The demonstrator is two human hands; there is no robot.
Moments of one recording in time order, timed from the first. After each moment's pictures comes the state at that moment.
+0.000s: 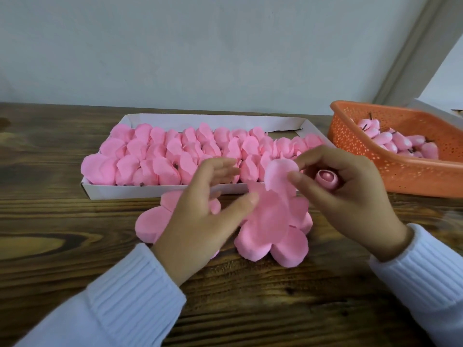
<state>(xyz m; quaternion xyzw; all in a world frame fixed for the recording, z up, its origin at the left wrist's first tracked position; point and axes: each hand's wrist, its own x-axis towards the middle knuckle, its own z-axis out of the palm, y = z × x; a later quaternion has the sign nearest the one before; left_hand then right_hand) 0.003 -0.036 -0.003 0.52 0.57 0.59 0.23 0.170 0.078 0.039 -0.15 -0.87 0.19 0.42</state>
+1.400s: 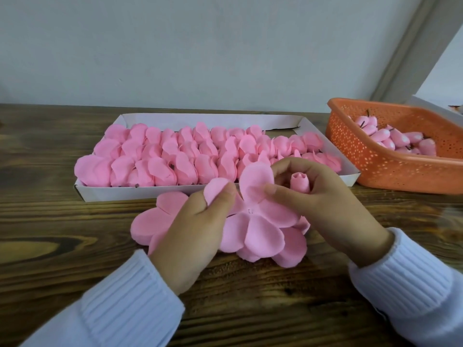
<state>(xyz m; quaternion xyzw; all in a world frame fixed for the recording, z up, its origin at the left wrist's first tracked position) 0.019 -0.039 0.001 0.33 0.63 0.60 0.35 0.157 0.072 0.027 -0.22 -0.76 0.52 0.31</state>
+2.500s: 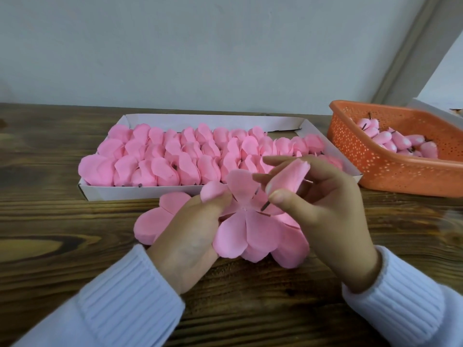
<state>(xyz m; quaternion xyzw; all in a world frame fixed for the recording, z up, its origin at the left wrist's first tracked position) 0.016 -0.029 0.004 0.20 0.54 0.65 0.49 0.148 0.050 0.020 -0.13 -0.72 0.50 0.47</state>
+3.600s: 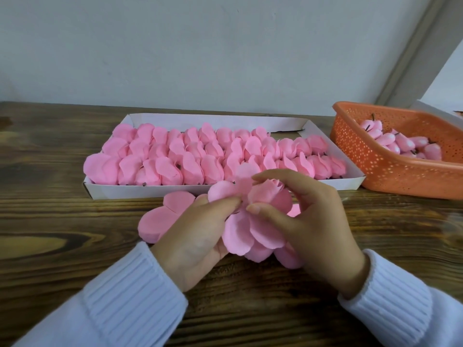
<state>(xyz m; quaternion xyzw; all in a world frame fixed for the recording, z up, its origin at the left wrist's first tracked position) 0.009 -0.029 -0.004 0.22 0.45 0.65 0.58 0.143 0.046 0.010 -0.21 -0.83 0.30 0.42</state>
